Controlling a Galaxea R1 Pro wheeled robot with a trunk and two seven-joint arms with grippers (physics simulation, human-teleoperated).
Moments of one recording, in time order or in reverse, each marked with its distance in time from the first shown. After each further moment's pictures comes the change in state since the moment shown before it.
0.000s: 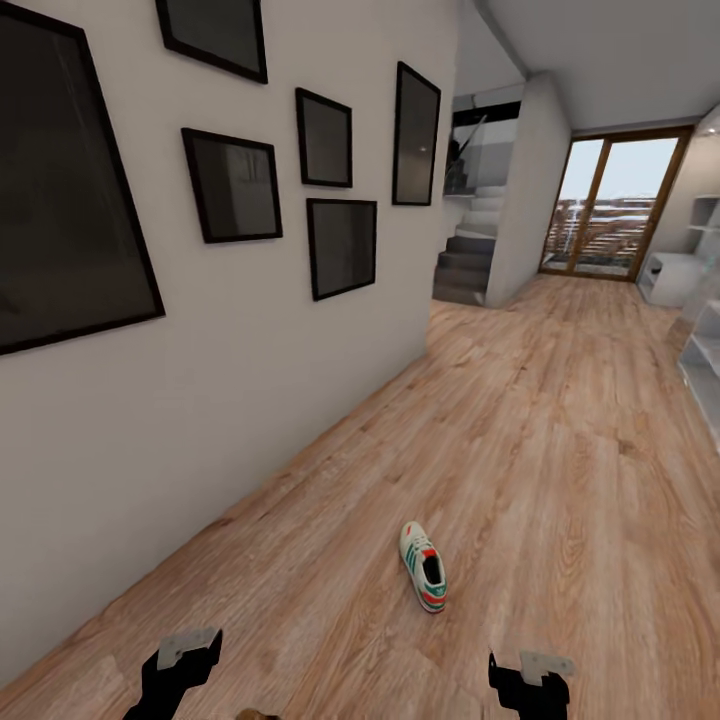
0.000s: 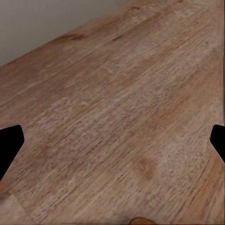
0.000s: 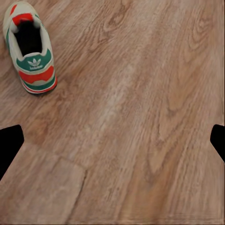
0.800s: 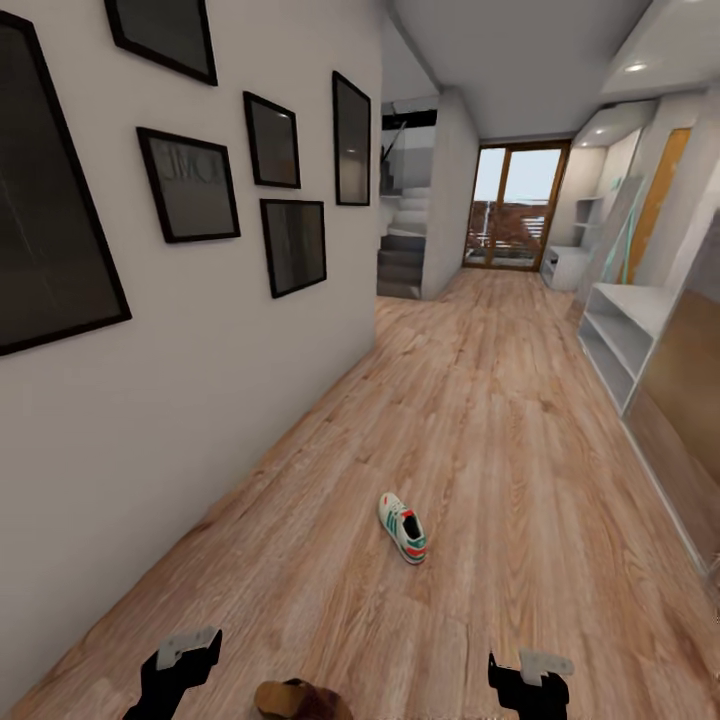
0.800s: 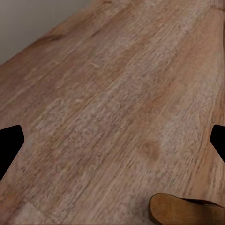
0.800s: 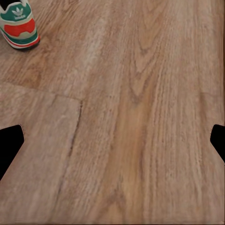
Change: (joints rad) left arm 0.000 0.002 0.000 0.000 0.000 0.000 0.000; right arm 0.000 0.001 -0.001 0.000 0.000 0.000 0.000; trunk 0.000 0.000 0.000
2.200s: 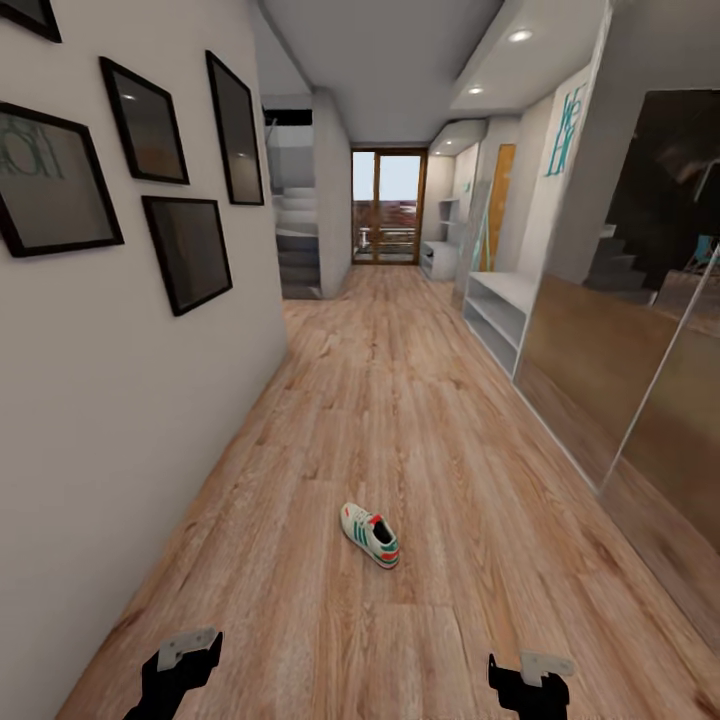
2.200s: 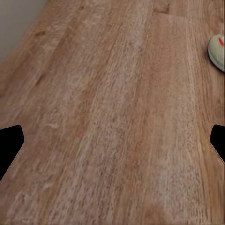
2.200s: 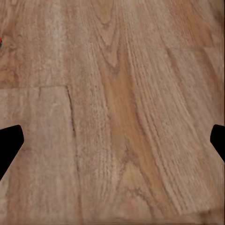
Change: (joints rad) left arm 0.000 -0.002 -0.001 0.004 -0.010 0.000 0.003; right arm 0.000 0.000 0.000 0.002 0.000 0.001 0.000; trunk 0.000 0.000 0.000
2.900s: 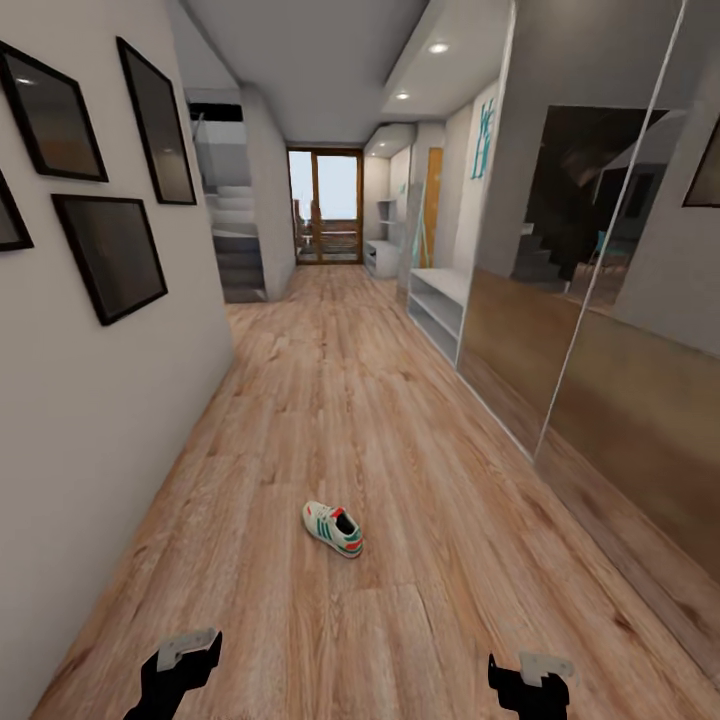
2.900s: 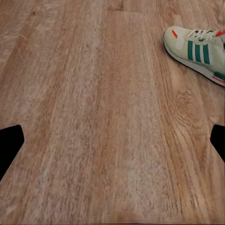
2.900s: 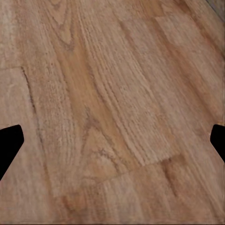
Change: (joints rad) left arm 0.000 0.002 0.000 0.001 0.000 0.000 -0.001; right arm 0.000 0.000 0.000 0.000 0.000 0.000 0.000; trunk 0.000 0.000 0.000
